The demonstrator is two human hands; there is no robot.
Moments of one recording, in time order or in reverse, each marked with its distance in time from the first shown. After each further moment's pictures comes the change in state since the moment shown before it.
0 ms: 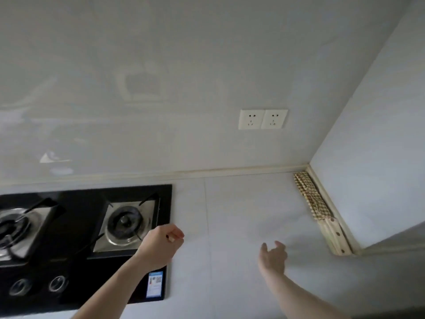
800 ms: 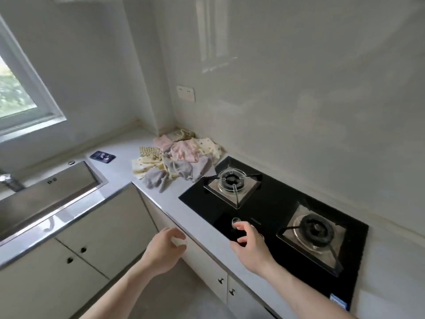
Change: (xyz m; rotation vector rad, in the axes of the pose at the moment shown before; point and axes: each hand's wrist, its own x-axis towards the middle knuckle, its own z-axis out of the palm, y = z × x) left_hand -0.356 -0.367 -0.185 -0.122 0.597 -0.554; right_hand -0.501 -0.055 0.273 -0.488 -1.181 -1.086
